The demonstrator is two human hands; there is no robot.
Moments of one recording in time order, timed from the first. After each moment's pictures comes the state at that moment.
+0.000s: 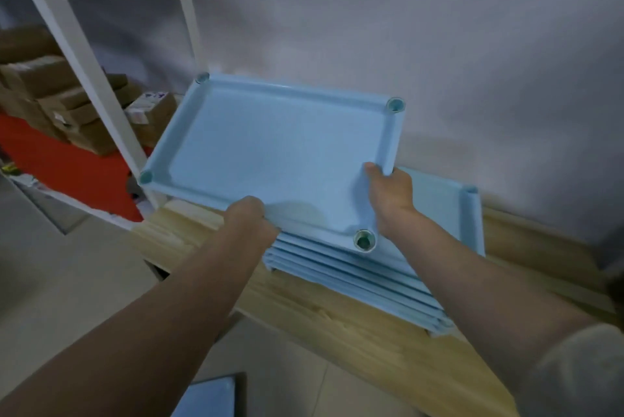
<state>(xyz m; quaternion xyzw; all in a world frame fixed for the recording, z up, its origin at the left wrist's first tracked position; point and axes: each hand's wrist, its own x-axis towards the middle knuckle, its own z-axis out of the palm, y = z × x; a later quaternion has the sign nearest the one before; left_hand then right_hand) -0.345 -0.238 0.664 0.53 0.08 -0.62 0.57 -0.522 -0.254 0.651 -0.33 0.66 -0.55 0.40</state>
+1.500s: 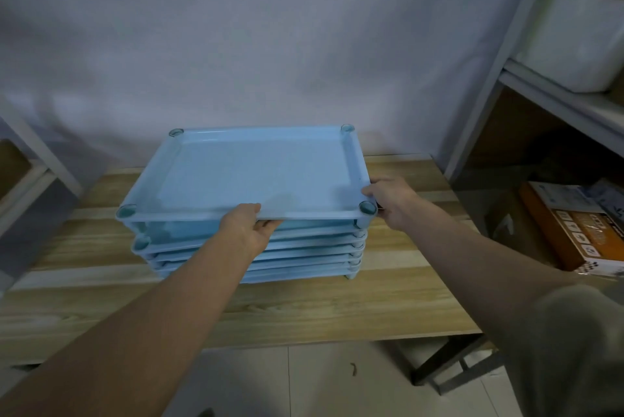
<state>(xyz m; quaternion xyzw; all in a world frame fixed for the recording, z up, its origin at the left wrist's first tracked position) -0.468 -0.225 0.615 0.50 -0.14 -0.76 0.39 -0.681 -0.149 0.619 -0.16 0.74 -0.51 0.41</state>
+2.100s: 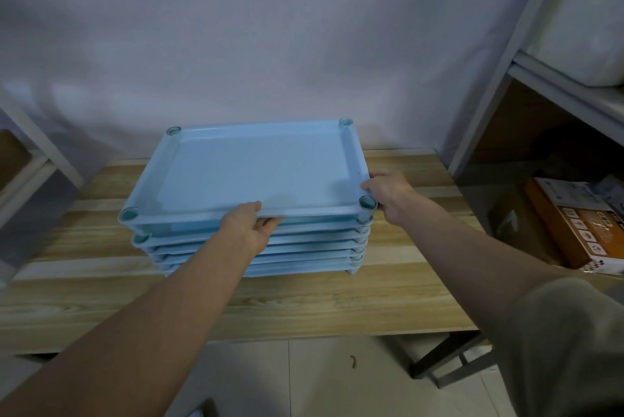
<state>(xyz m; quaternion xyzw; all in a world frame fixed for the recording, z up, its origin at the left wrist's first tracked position) -0.464 -0.228 0.603 0.51 -0.13 -0.75 0.39 -0.678 -0.160 0.612 -0.18 0.75 -0.50 0.39</state>
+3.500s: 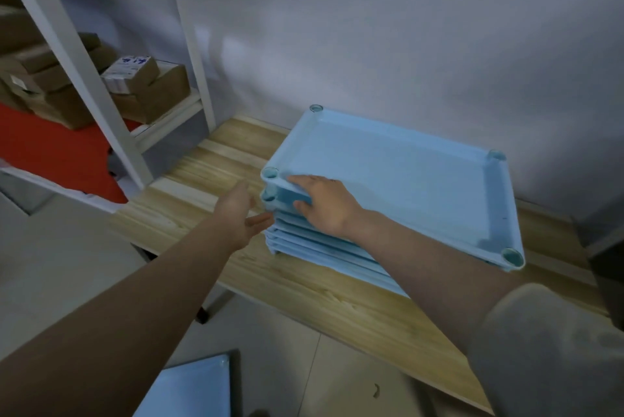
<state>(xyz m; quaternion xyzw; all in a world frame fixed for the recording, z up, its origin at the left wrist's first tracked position) -0.275 -0.266 0.590 0.60 -0.16 -0.64 0.45 -0.437 -0.263 0.605 -0.81 0.57 -0.09 0.15</state>
